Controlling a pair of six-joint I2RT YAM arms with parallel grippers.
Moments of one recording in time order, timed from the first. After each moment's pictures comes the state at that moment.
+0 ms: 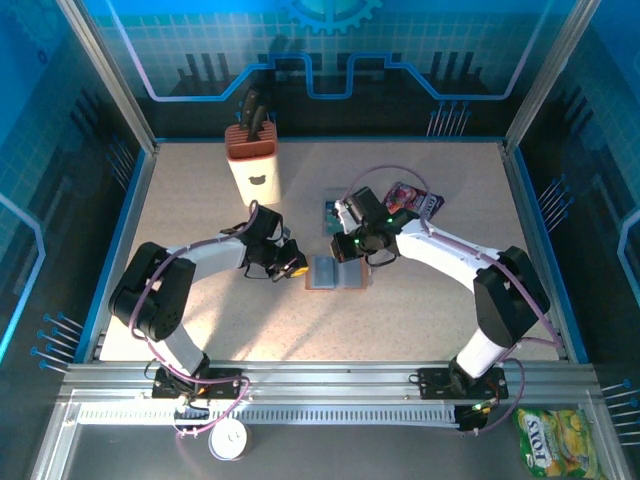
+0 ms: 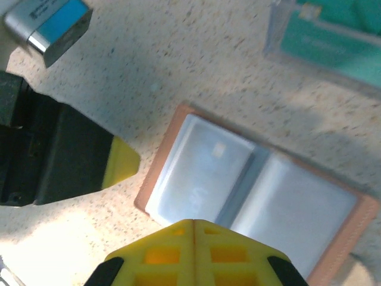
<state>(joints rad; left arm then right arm) -0.40 1.67 0.86 -0.27 0.55 -0.95 0.65 1.64 1.17 -0.54 -0.24 0.36</state>
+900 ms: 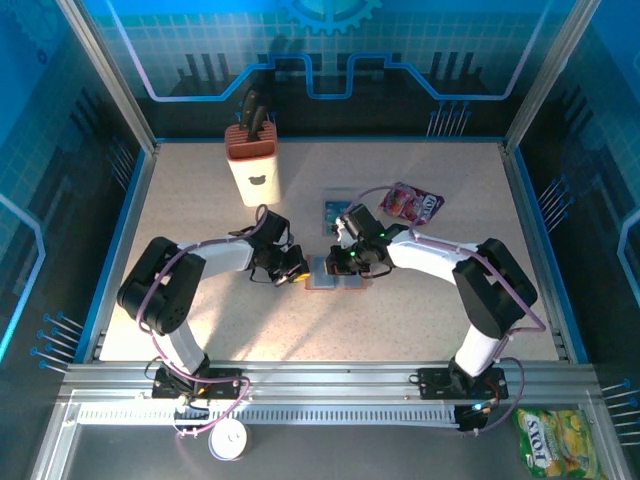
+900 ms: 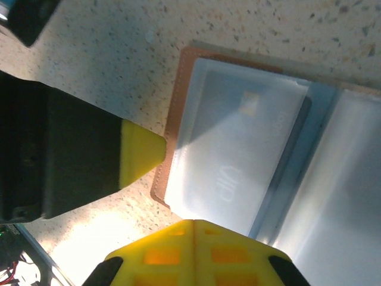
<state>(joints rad) -0.44 1.72 0.86 -0.26 0.50 -0.95 0.66 1.73 1.04 -0.38 -0.38 0.57</state>
